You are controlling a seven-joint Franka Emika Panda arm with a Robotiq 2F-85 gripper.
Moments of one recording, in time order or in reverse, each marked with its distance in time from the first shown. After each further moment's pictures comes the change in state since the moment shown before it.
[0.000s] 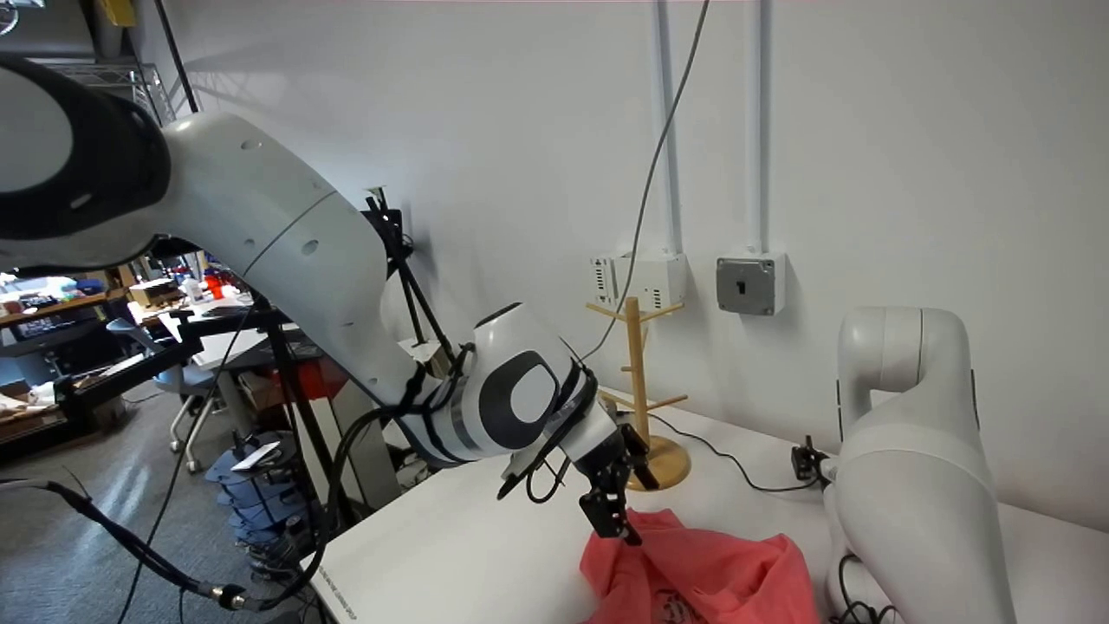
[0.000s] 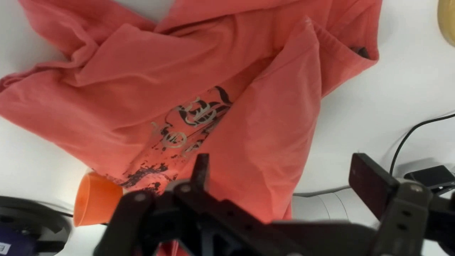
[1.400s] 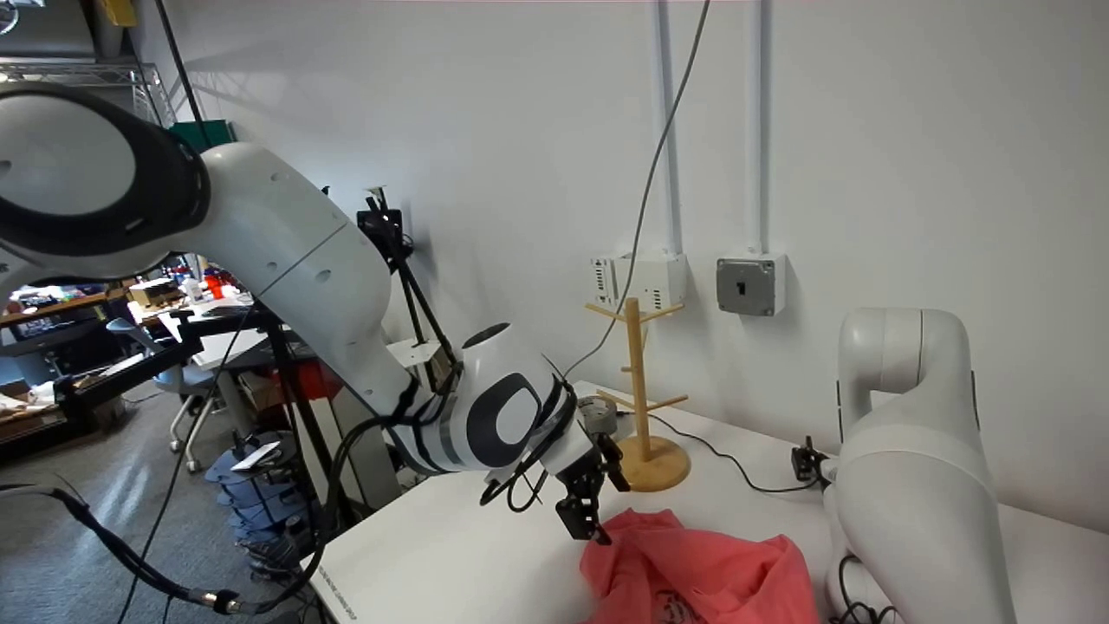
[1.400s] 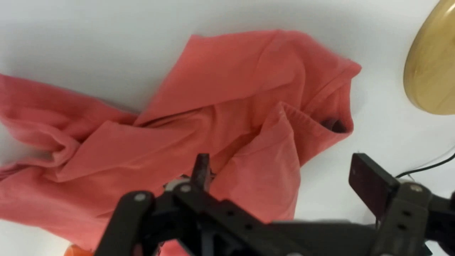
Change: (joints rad) arm 0.004 0.056 0.085 -0.007 0.103 0.073 0.009
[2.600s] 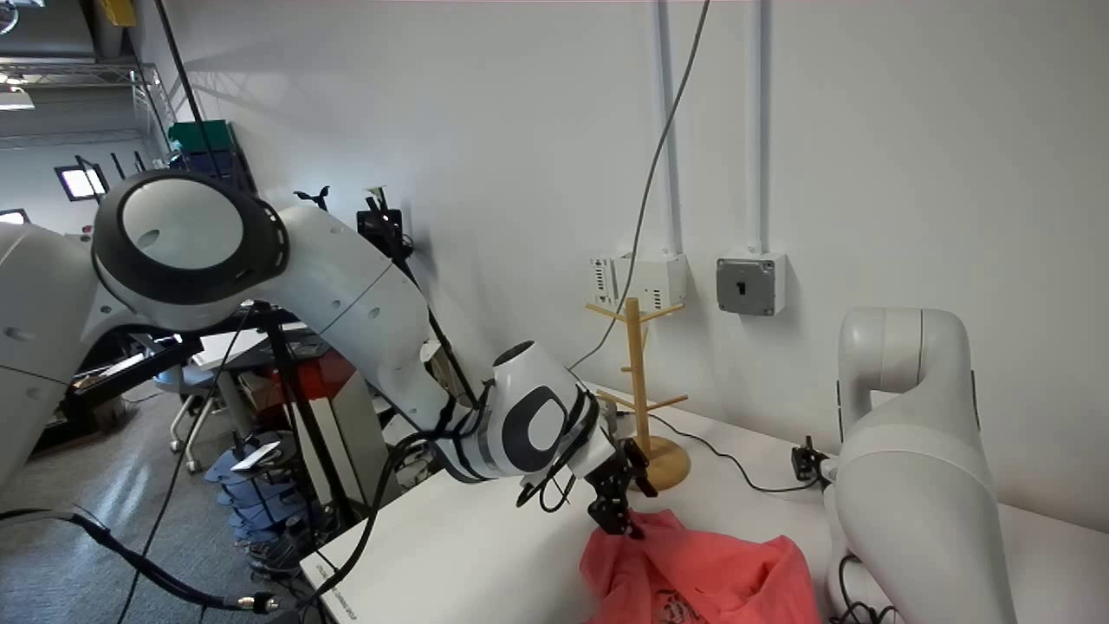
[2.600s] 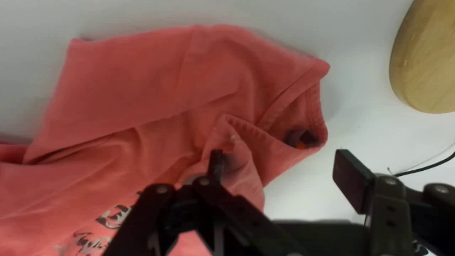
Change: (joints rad) arm 0.063 0.244 -0.058 0.233 0.119 -0.001 0.040
